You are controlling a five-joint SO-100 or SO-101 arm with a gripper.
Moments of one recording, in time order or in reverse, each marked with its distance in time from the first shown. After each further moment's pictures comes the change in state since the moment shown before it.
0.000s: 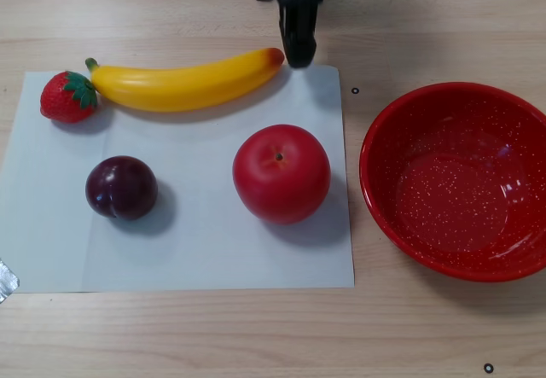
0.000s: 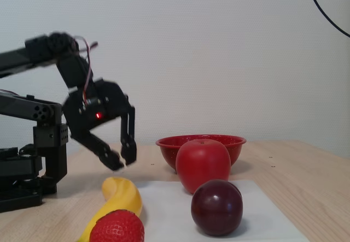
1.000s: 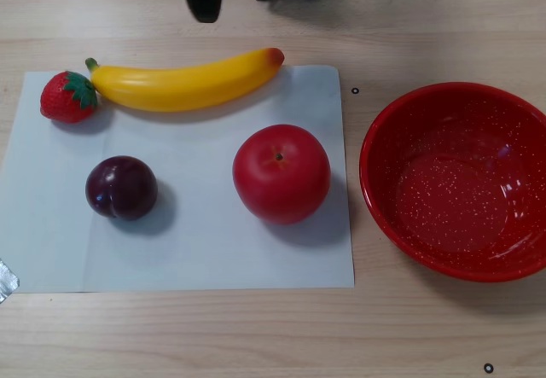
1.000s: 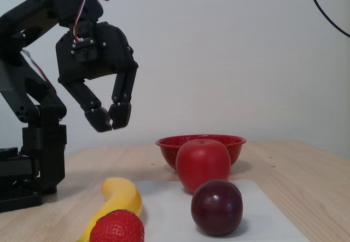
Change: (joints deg) arm -27.7 -37.4 -43.1 27.6 16.3
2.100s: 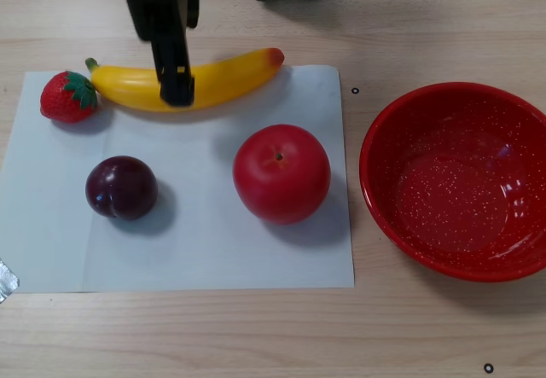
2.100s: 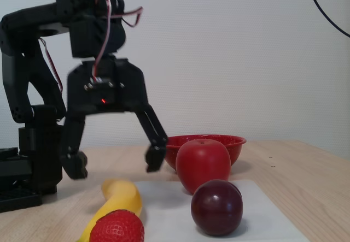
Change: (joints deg) arm -7.6 -18.3 5.2 -25.0 13.7
